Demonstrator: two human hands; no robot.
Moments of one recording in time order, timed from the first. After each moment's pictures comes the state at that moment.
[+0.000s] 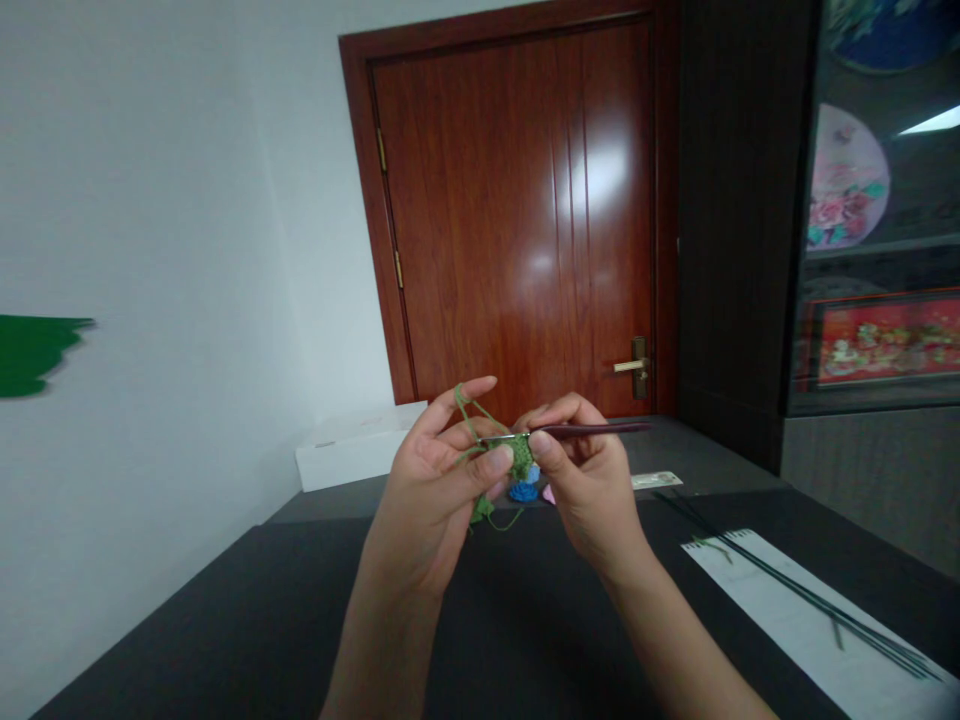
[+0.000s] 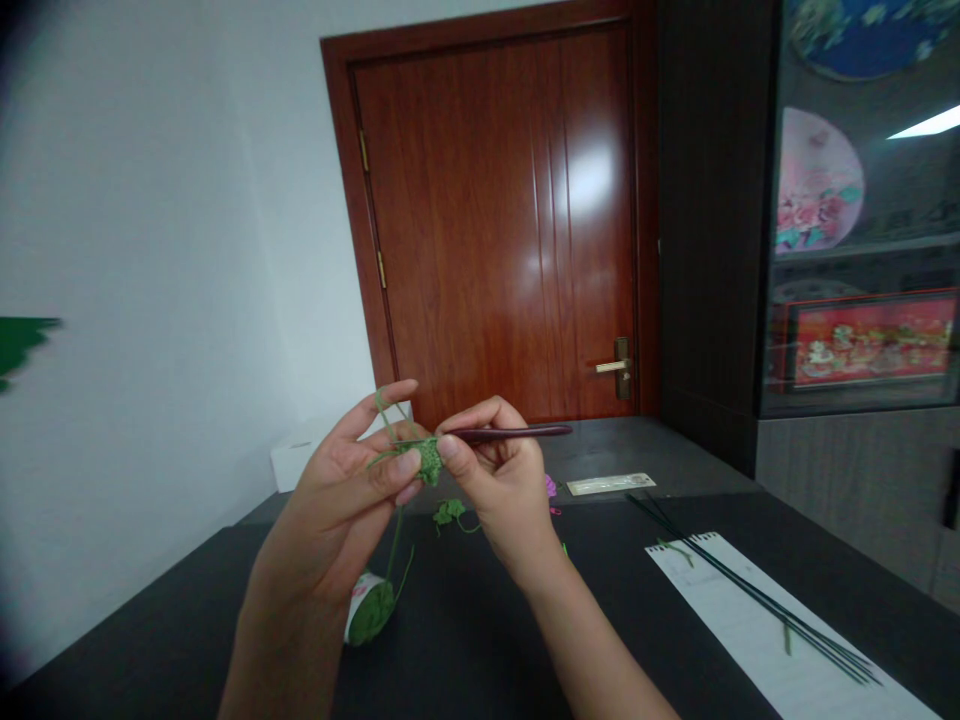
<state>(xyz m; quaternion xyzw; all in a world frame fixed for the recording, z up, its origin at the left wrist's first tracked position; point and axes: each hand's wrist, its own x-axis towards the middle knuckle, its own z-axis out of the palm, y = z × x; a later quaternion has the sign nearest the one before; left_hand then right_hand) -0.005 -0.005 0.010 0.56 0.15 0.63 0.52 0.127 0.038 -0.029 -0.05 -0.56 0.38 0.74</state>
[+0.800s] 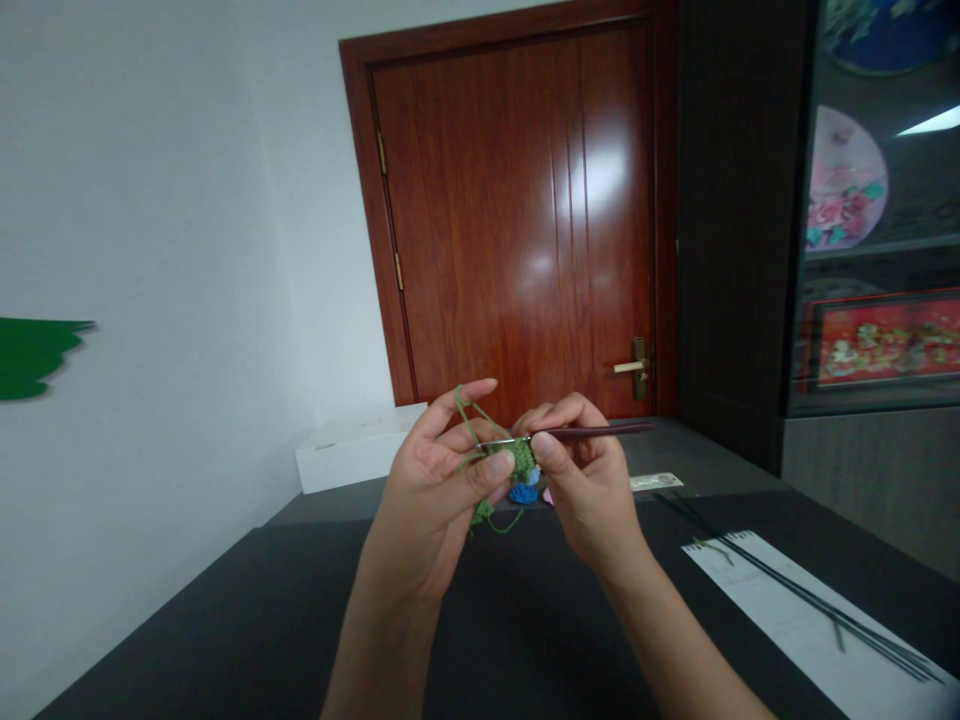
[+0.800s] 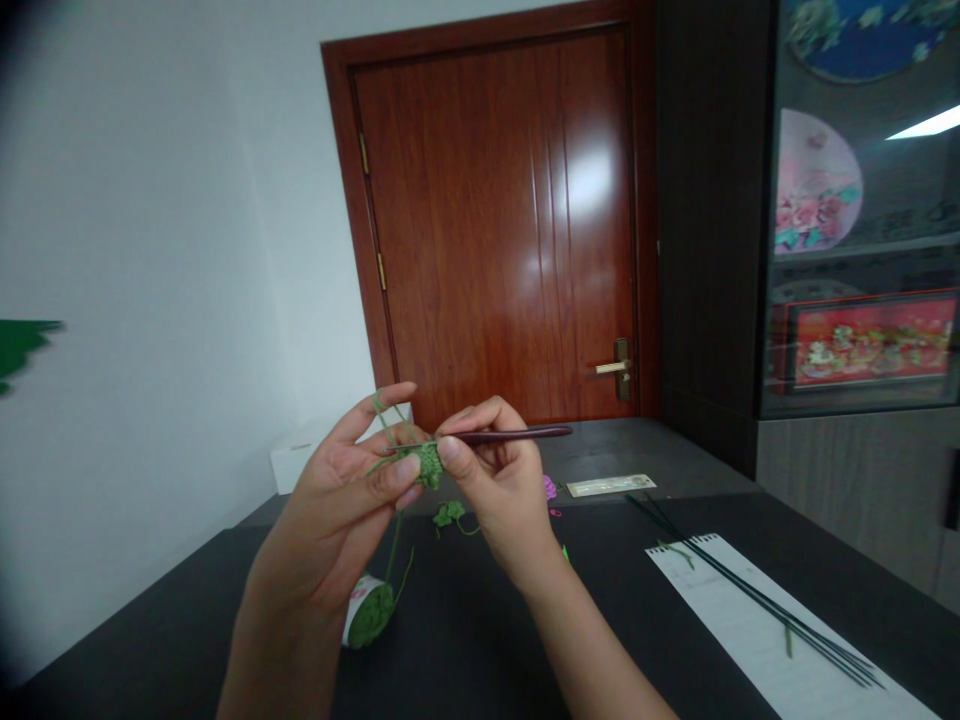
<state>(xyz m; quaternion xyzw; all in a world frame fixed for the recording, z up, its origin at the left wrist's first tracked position) -0.004 -0.006 0.010 0.57 0.16 0.63 0.51 0.124 0.040 -0.029 -0.01 -0.56 0.39 0.73</state>
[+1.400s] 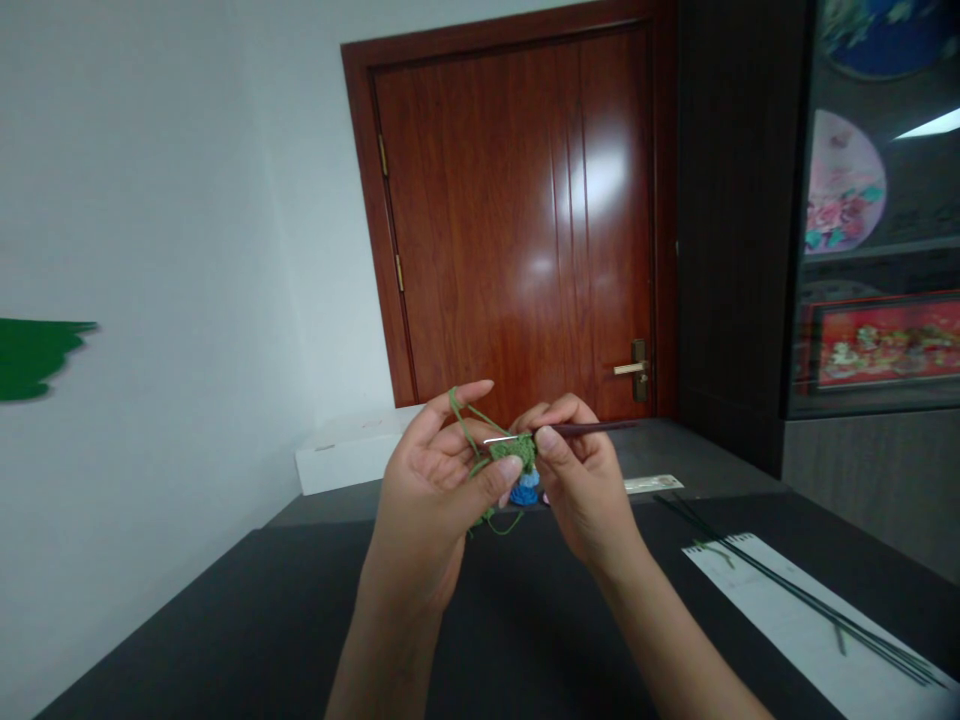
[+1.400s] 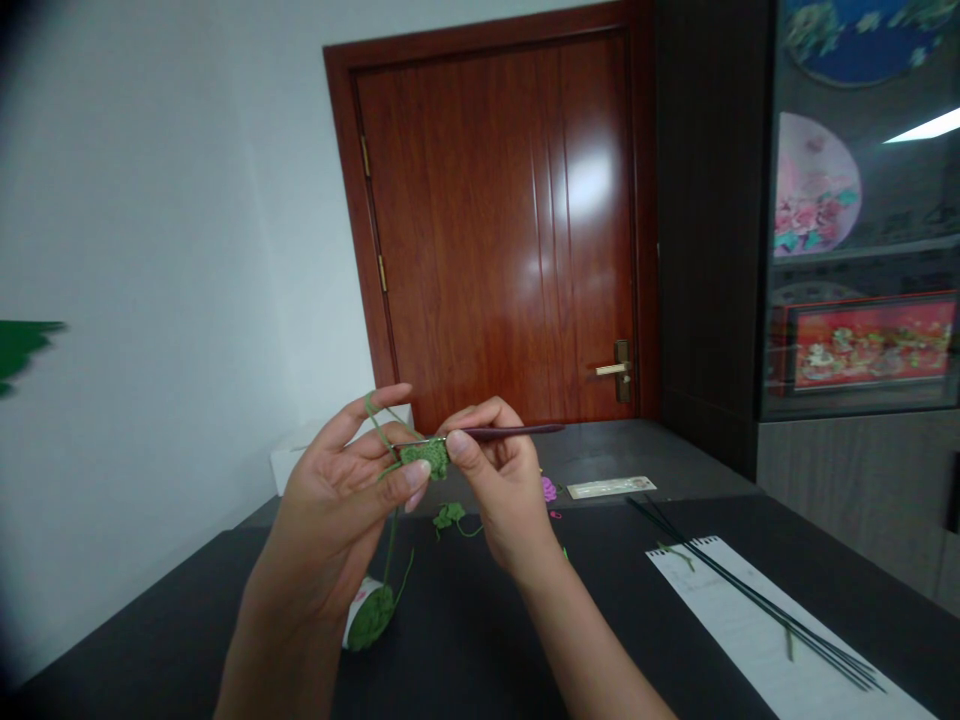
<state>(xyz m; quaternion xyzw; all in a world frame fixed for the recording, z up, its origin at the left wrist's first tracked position) 0.001 -0.009 0.011 0.59 0.19 0.66 0.42 0.122 0.046 -0.027 0.00 -0.54 0.43 0.73</state>
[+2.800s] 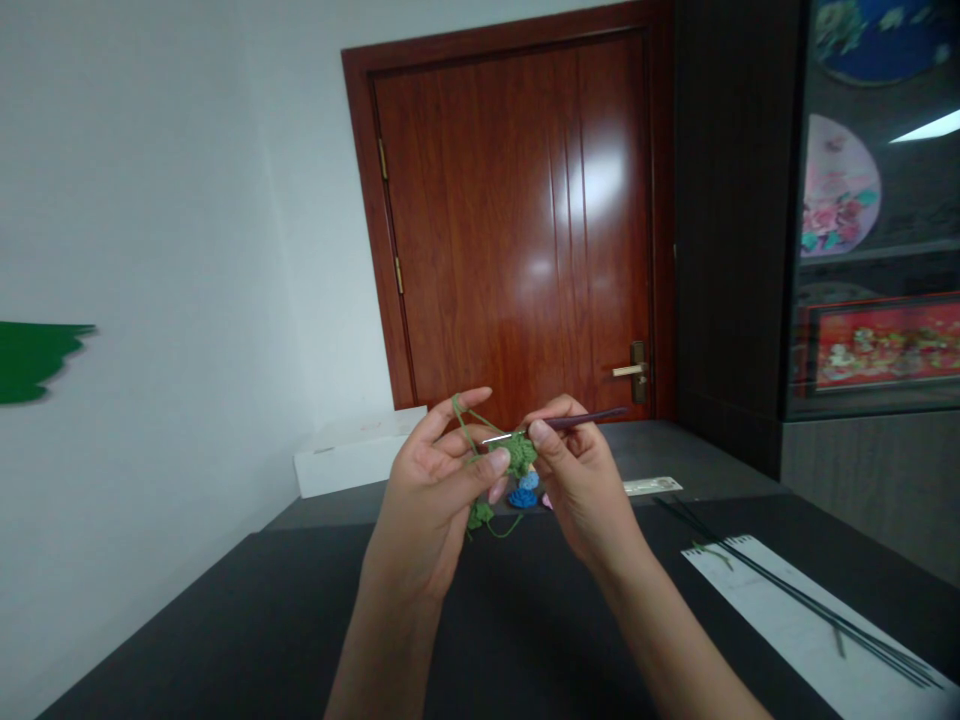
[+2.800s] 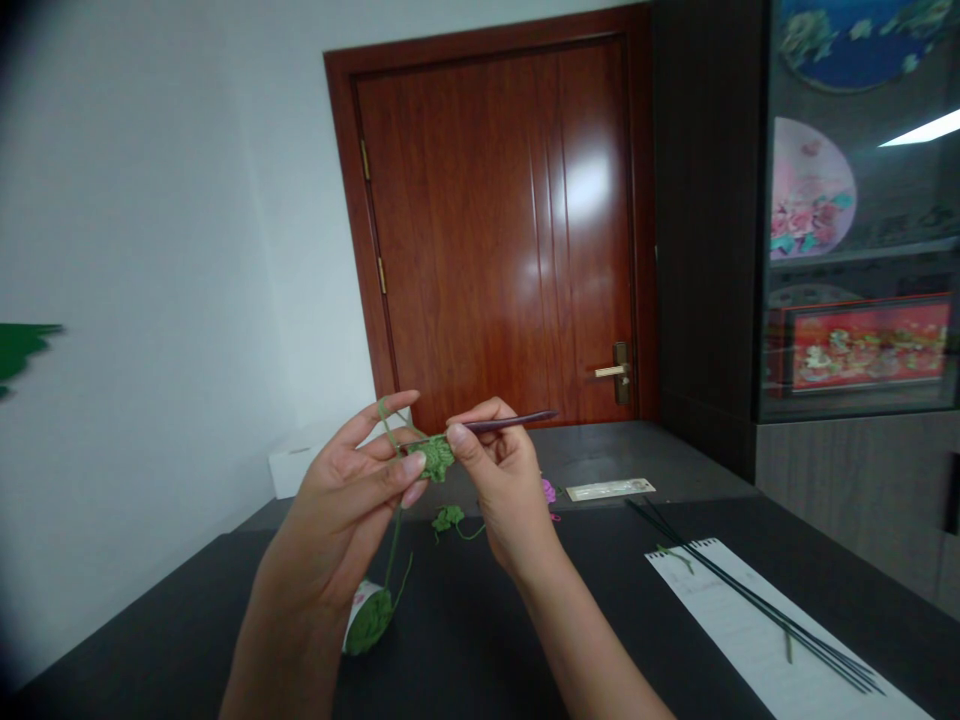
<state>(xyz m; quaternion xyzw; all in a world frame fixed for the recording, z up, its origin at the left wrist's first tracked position) -0.004 0.000 0.007 0.57 0.18 0.64 0.48 0.123 0.045 -0.026 -0.06 -0.51 0.46 0.73</state>
